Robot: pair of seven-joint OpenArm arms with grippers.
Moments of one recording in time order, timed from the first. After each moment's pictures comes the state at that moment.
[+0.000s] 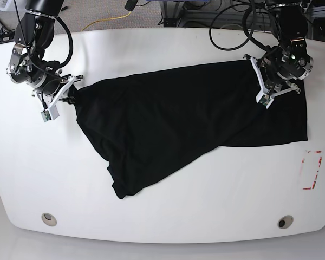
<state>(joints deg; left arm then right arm) 12.9 -10.6 -18.9 105.9 -8.2 -42.8 64.4 -9.4 18.3 25.0 98.1 39.6 32.6 -66.1</state>
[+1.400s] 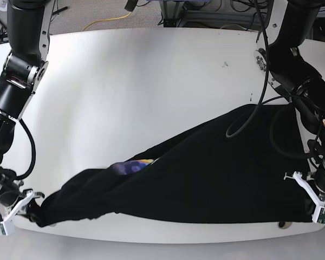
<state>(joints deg) -34.8 -11.3 -25.1 110.4 -8.3 -43.0 72.6 42.0 28.6 18.2 74.8 39.8 32.9 -67.1</state>
